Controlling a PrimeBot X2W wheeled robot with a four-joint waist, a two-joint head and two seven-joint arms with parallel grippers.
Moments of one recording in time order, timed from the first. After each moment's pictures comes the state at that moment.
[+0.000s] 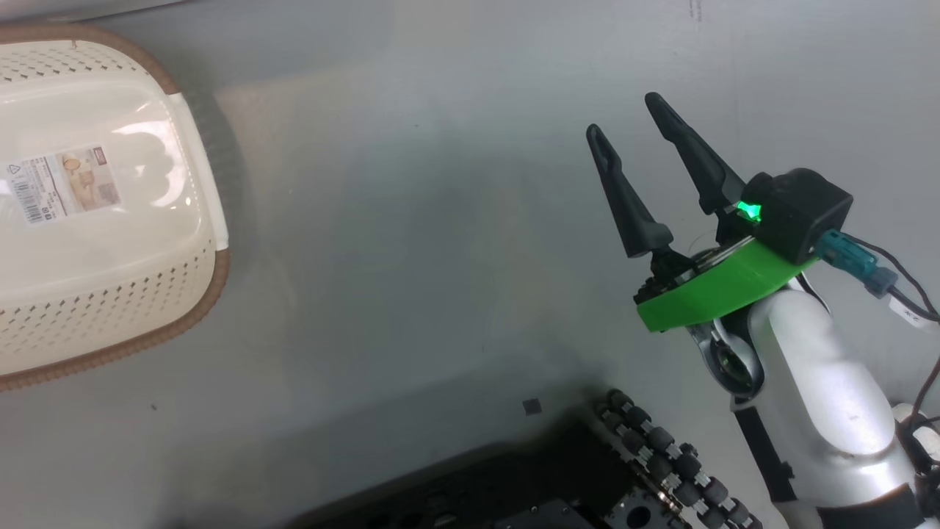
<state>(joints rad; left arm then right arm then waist) -1.73 0.72 -0.51 0.94 -0.63 -0.13 -0.24 -0.46 -0.05 0.27 0.16 0.23 0.13 -0.26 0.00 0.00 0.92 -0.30</state>
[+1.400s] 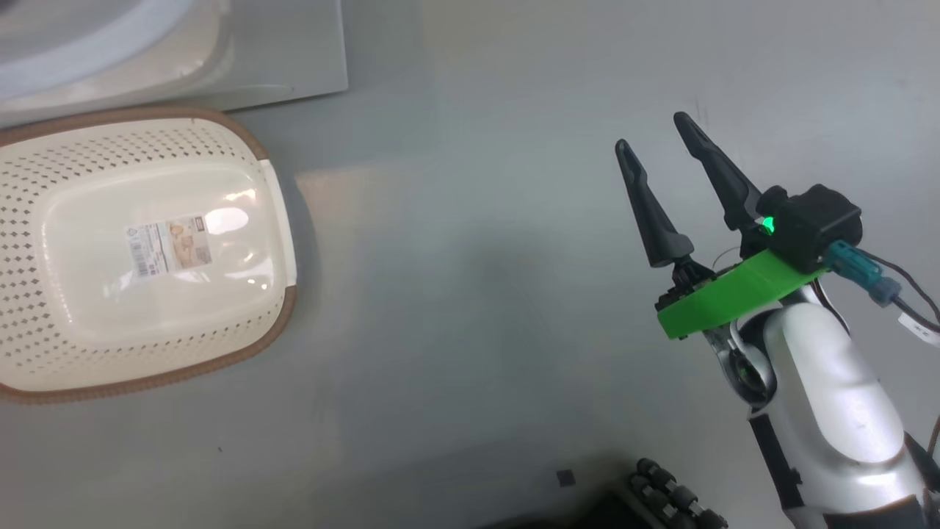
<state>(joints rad) -1.48 0.67 -0.78 0.99 -0.90 -0.13 -0.26 -0.44 -0.05 0.20 0.21 0.17 0.13 -0.26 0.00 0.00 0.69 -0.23</state>
